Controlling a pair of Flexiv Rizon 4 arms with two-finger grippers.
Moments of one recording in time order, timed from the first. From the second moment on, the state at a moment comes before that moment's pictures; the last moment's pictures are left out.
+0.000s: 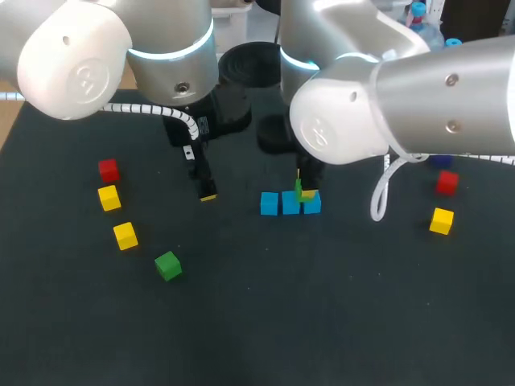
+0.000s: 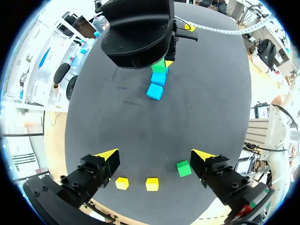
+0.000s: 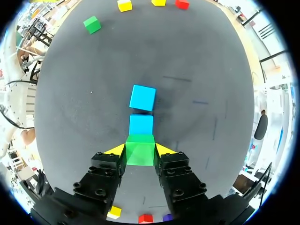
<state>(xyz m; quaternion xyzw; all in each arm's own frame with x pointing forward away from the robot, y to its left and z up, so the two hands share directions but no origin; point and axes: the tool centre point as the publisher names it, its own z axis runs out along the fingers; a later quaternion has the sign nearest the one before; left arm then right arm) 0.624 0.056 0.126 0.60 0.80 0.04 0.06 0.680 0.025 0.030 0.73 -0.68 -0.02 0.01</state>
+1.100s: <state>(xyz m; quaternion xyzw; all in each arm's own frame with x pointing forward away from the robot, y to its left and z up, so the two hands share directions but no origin) 0.624 0.056 0.126 0.60 0.80 0.04 0.06 0.676 0.023 0.027 0.74 -0.68 -0.02 0.01</state>
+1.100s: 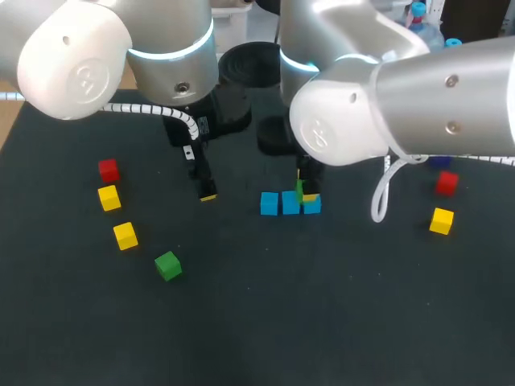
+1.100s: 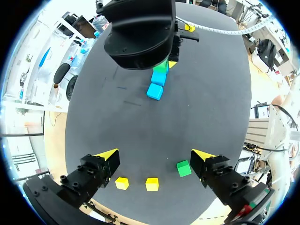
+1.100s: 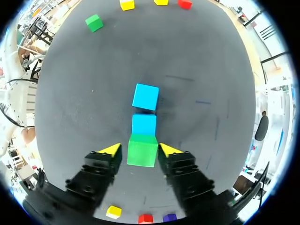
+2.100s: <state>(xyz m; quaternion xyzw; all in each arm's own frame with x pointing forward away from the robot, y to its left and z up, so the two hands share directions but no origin) 0.624 0.056 0.126 0.60 0.80 0.04 0.06 0.708 -0.010 0.136 0.63 -0.76 -0.01 -0.16</state>
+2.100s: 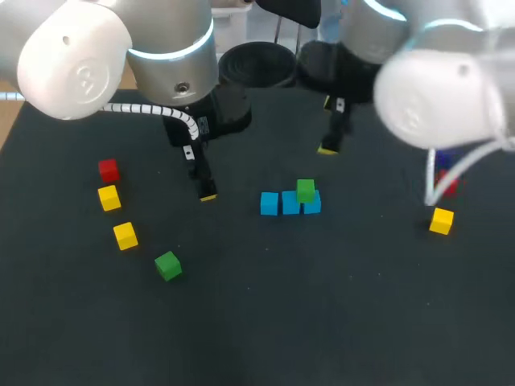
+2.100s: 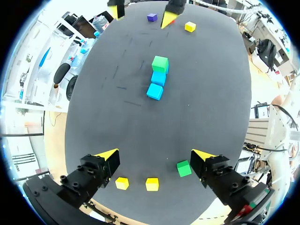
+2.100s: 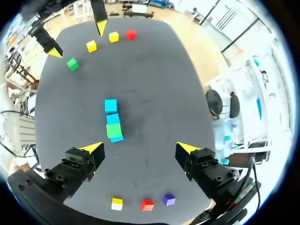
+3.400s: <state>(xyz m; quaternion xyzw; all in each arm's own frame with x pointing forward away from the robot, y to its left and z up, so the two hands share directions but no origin) 0.624 0.056 0.127 0.60 0.80 0.04 0.06 0.727 -0.035 0.137 0.56 -0.75 0.00 -0.35</state>
